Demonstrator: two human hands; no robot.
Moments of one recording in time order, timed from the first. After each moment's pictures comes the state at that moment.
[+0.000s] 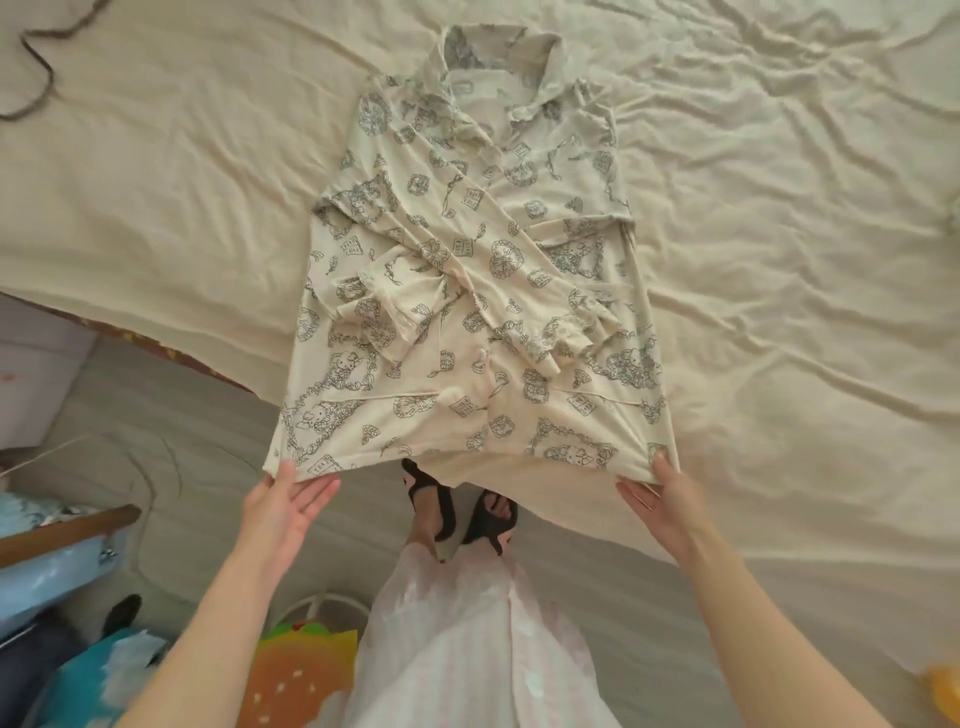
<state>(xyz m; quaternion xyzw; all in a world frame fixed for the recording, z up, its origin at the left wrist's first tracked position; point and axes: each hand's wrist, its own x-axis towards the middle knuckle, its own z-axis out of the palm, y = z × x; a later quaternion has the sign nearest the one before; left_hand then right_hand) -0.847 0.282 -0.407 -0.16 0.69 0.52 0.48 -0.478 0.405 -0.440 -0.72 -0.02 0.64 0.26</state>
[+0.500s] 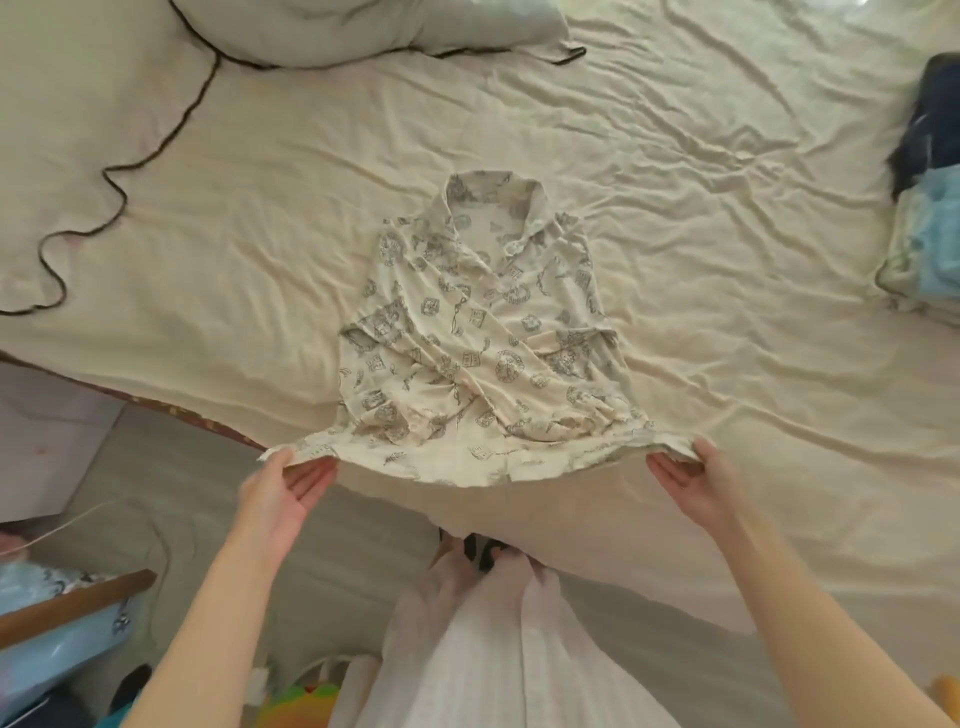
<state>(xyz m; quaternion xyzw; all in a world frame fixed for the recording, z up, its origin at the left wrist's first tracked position) -0.880 0.354 -0.321 -0.16 0.66 0.55 0.48 -0.481 0.482 -0.342 -0.66 0.02 0.65 0.38</state>
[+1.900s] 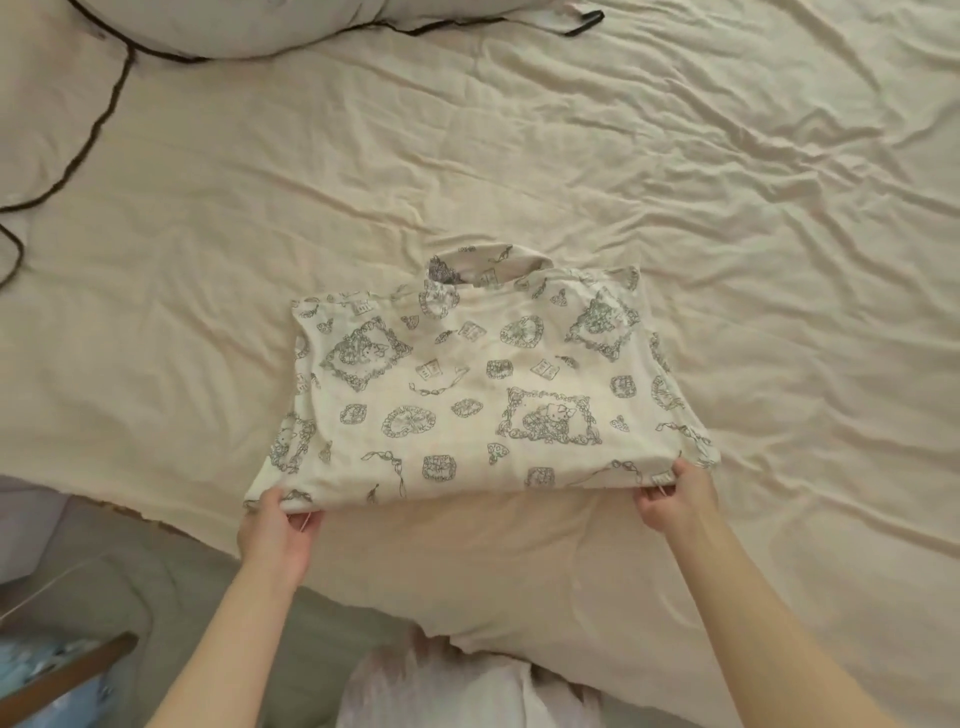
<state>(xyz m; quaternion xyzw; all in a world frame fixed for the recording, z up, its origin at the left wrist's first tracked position) -0.907 0.476 -0.431 -0.24 0.70 0.53 0.41 -0.552 0.608 -0.449 -0.70 0.22 0.57 0.37</state>
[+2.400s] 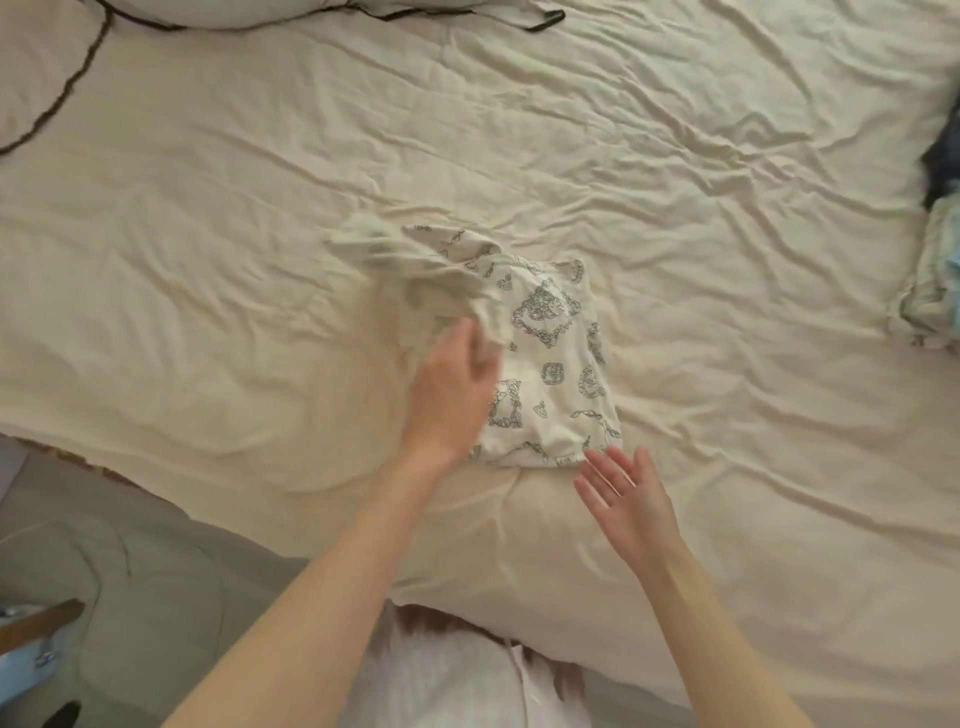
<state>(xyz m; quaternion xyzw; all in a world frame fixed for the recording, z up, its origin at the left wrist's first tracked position) -0.702 0.578 -0.354 0.48 0.75 0.36 0.29 -0.497 0.546 -0.407 -0.63 0.05 0.68 0.36</state>
